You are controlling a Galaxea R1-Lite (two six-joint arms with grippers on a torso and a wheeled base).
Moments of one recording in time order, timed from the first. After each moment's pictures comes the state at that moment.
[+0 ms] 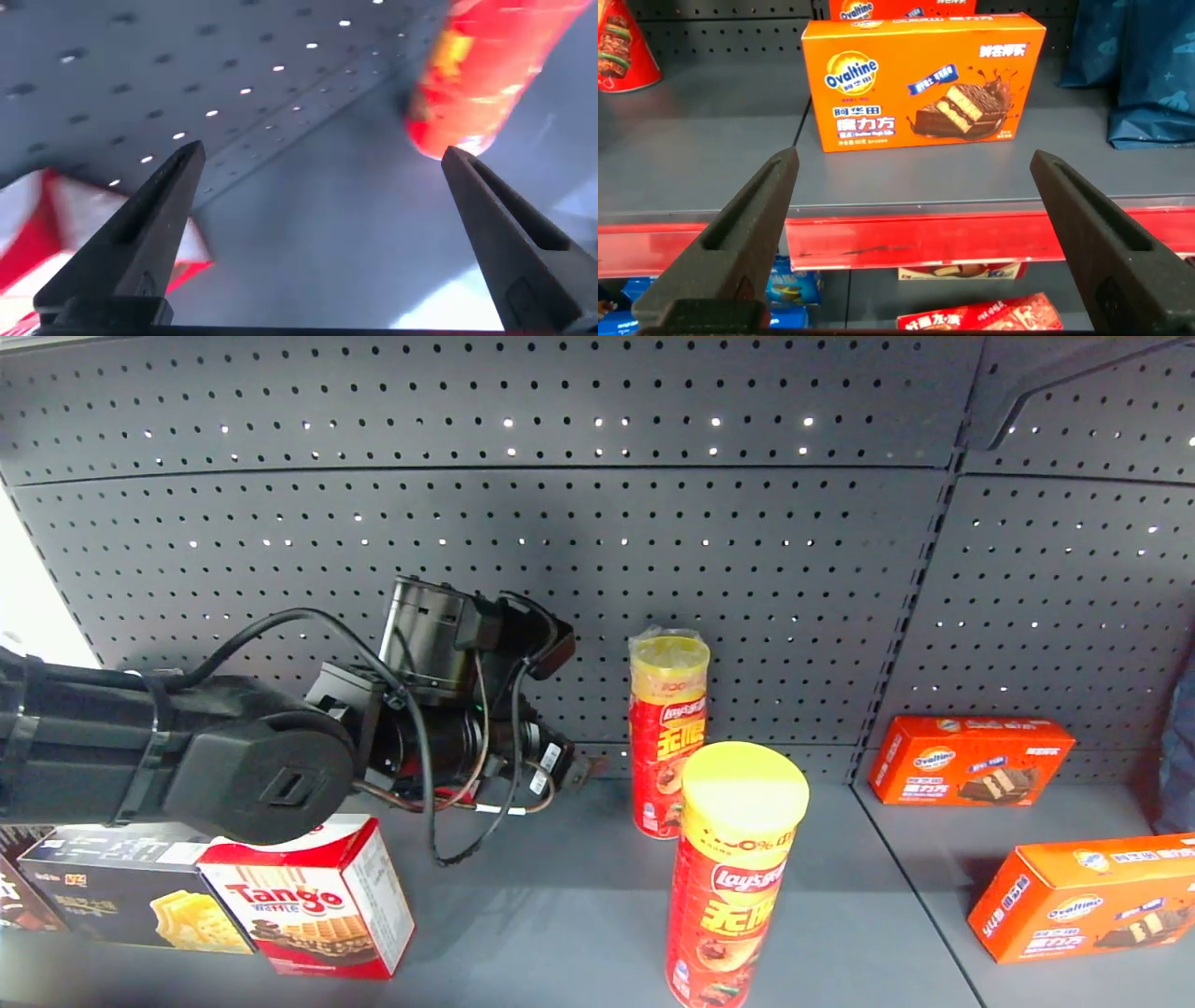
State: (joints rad) left arm -0.55 1.84 -1.14 -0.18 0.04 0.18; right arm 0.00 0.00 0.00 0.00 -0.07 0.01
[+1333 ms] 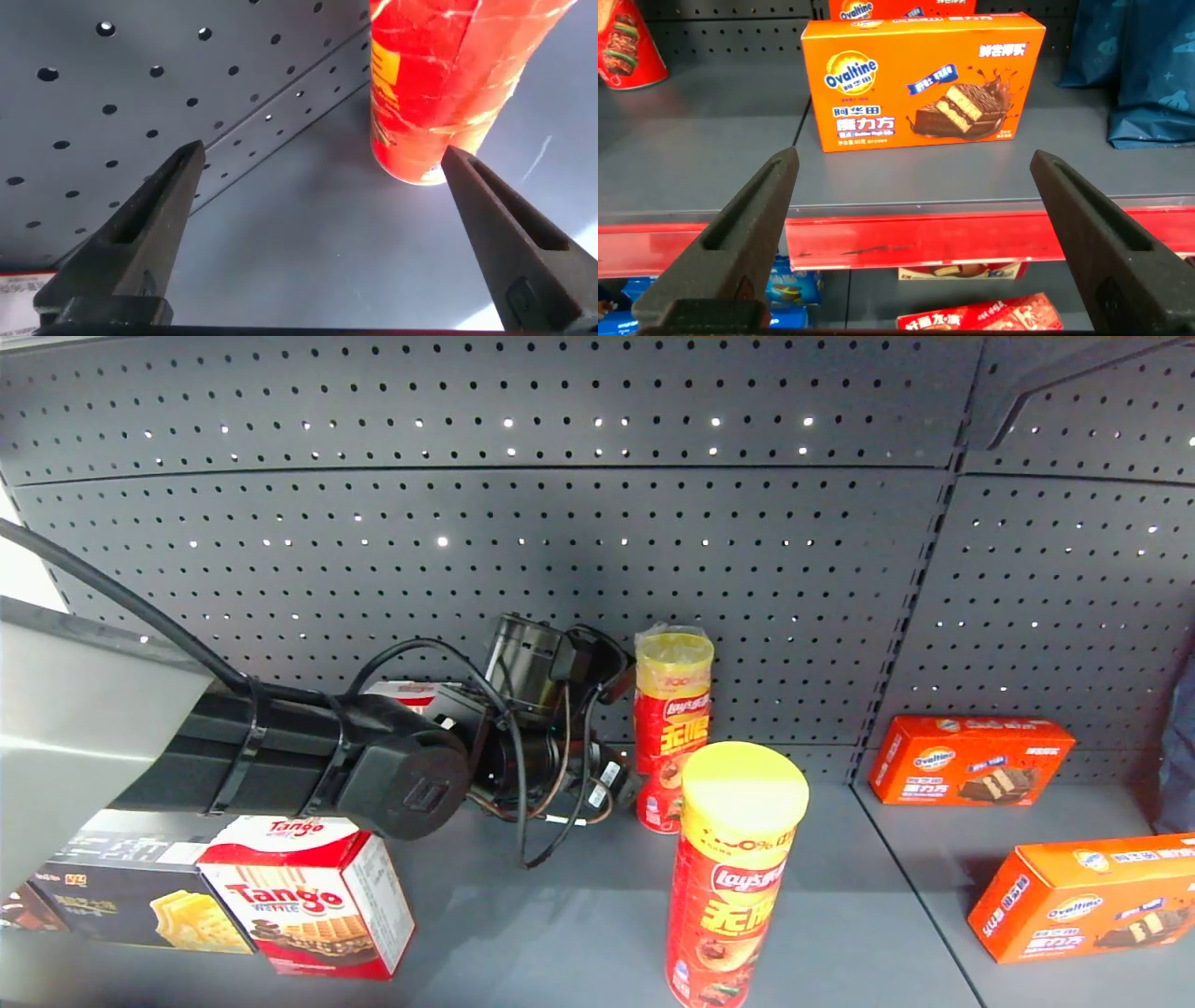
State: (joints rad) left arm -0.61 2.01 -1.26 -0.19 0.11 0.16; right arm 0.00 0.00 0.00 0.00 -0.07 0.01
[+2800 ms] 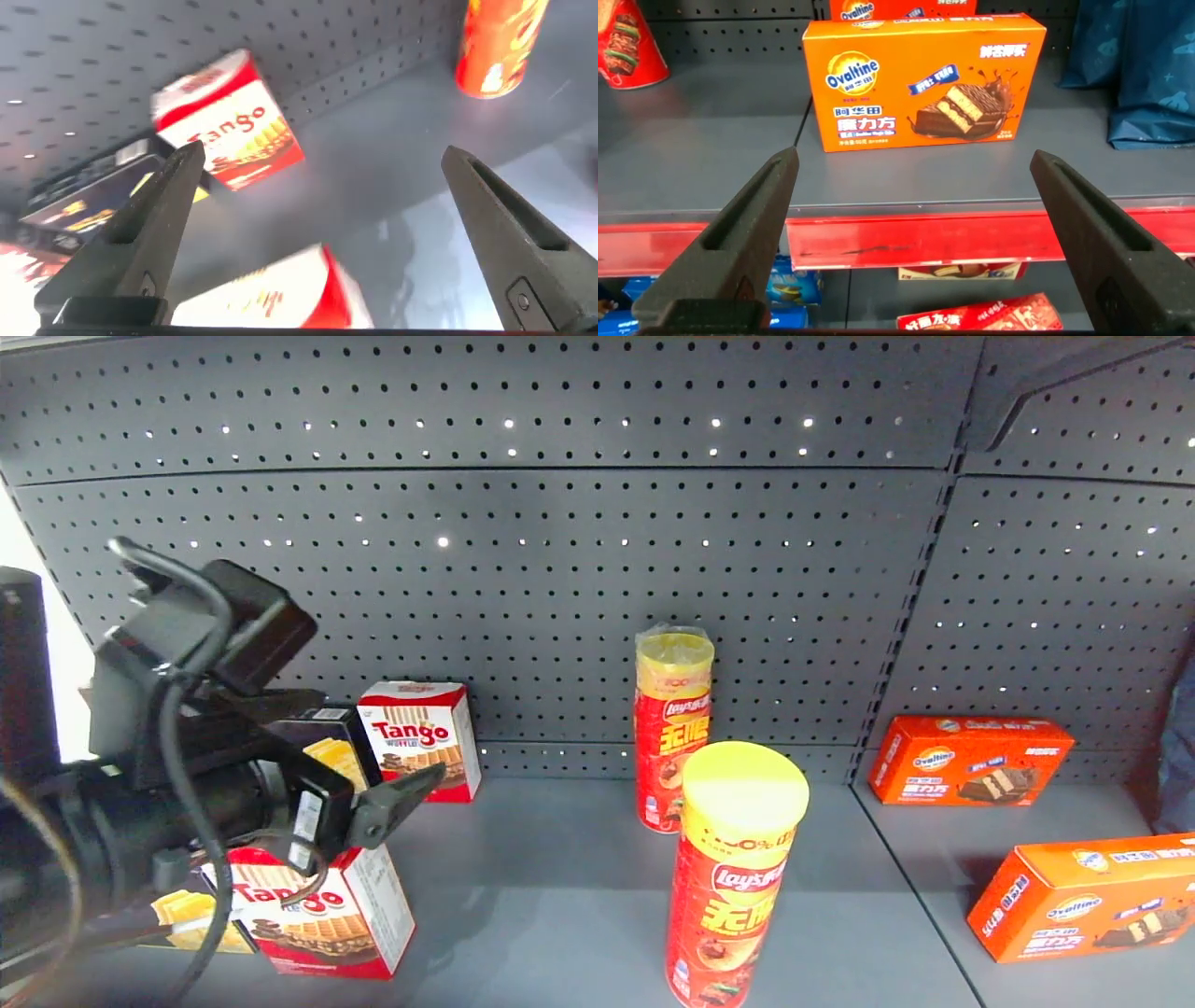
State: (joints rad) left arm -0.57 1.24 -0.79 -0.12 0.28 0.17; right arm 0.00 0.00 0.00 0.00 -0.06 0.00
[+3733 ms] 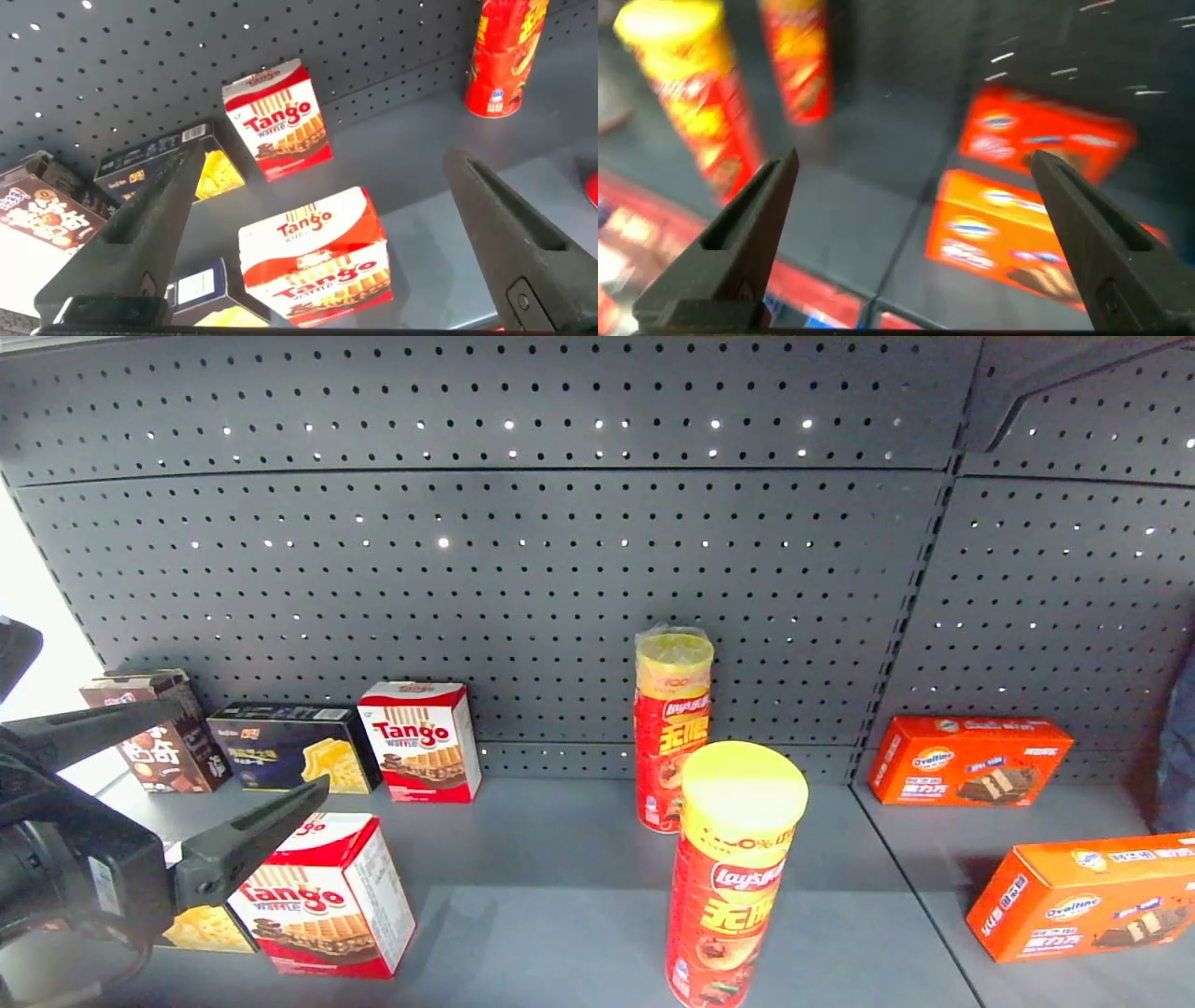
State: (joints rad) left arm -0.57 1.00 -0.68 -0.12 0.32 0.17; right arm 0.24 0.64 -0.51 0.02 0.17 -0.10
